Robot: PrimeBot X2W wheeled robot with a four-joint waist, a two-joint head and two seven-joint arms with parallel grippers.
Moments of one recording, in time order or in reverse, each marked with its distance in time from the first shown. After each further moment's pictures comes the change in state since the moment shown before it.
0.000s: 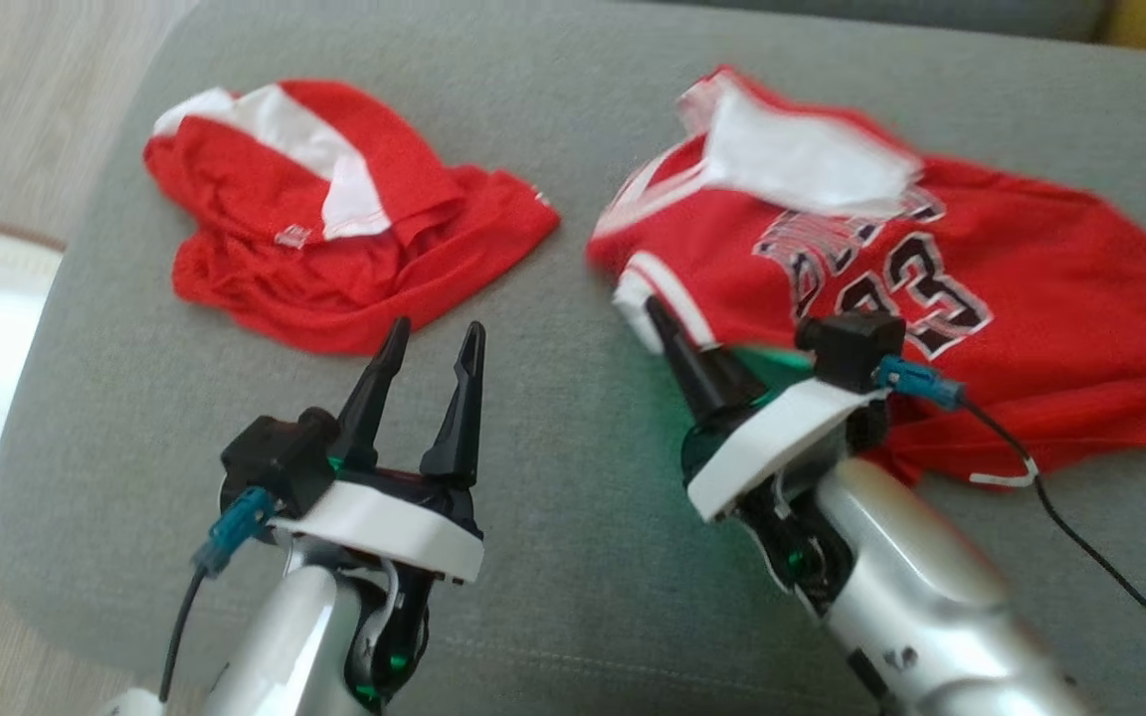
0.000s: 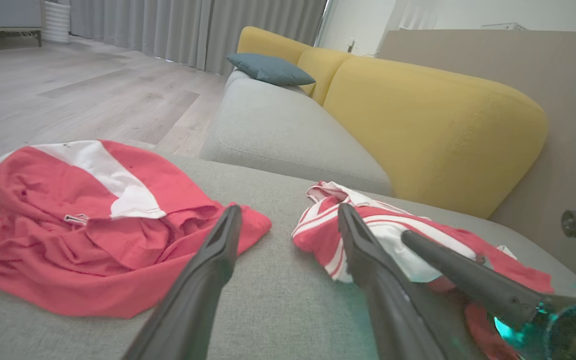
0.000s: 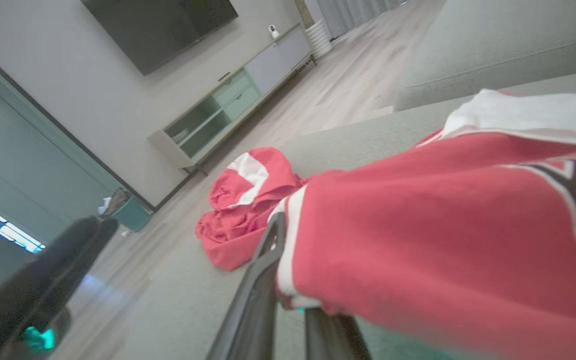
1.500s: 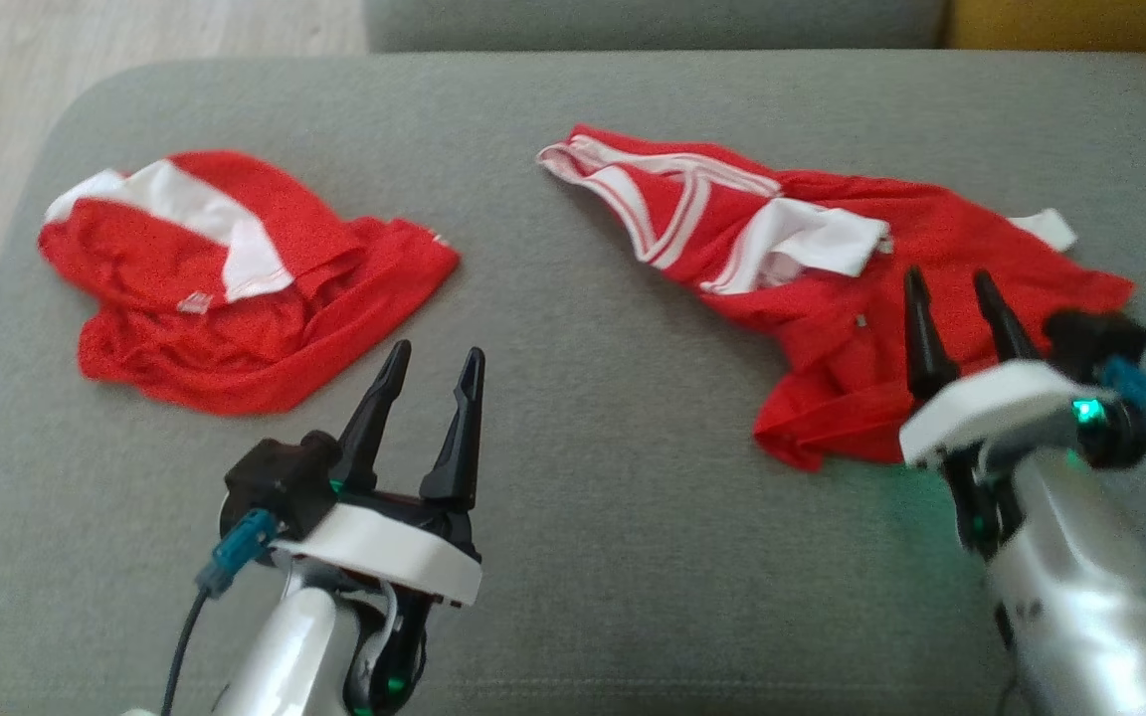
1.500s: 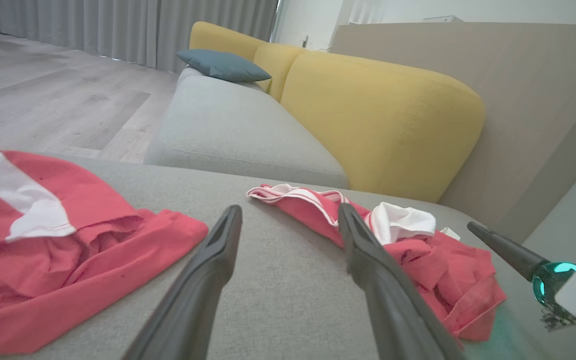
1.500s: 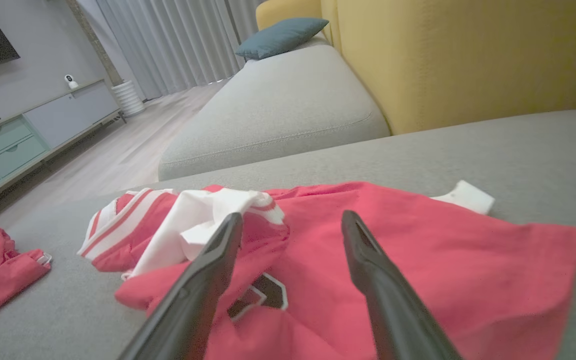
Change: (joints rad) left arm 0.038 0.000 0.003 0.002 0.016 -0.008 0.000; right arm -0.065 -0.061 -0.491 0.338 -0.356 0.000 -0.099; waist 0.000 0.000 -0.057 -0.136
